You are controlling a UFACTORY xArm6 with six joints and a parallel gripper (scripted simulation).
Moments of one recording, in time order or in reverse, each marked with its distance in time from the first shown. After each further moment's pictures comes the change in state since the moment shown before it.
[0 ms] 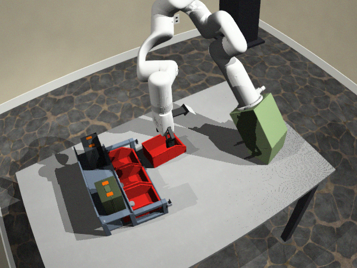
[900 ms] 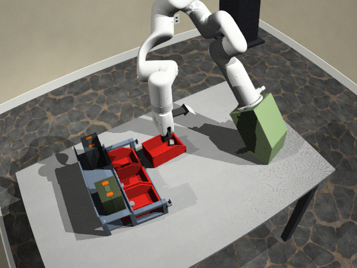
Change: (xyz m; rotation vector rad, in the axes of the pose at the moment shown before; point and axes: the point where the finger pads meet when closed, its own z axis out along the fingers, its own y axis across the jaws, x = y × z) arm 0.000 0.000 0.000 0.000 0.000 0.000
